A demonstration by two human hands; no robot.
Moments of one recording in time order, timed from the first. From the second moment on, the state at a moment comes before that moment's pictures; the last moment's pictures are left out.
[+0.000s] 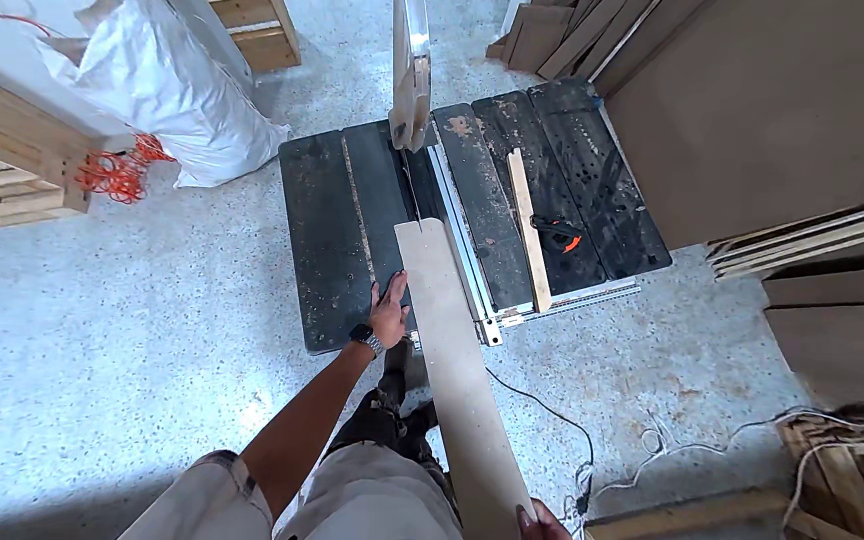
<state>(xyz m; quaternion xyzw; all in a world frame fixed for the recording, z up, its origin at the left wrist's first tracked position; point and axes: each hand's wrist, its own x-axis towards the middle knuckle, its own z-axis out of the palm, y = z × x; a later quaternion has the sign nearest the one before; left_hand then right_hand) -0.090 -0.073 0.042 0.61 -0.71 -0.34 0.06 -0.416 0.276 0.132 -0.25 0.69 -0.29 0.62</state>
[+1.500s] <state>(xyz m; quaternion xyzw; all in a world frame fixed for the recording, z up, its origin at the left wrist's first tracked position) -0.095 -0.083 0.048 0.63 -0.70 -0.34 0.02 -0.362 0.056 0.084 -0.29 0.70 -0.25 0.60</state>
